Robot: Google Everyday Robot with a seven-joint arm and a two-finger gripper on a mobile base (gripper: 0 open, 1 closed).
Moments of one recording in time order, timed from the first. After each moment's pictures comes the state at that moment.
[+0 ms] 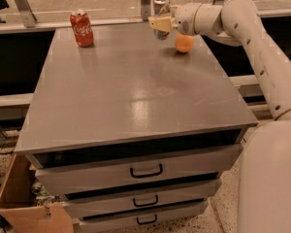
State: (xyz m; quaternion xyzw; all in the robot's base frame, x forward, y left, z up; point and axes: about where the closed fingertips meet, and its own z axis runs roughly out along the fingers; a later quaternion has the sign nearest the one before) arm 0.838 -0.062 0.949 -0.40 0.65 0.23 0.61
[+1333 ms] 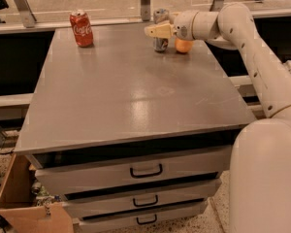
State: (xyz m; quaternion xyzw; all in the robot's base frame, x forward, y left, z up) arm 0.850 -0.064 0.920 -0.38 0.67 0.25 0.59
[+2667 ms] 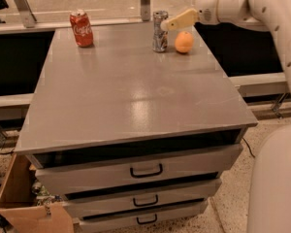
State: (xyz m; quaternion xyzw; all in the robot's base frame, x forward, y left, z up) arm 0.812 -0.104 0.986 -0.43 0.65 0.20 0.60
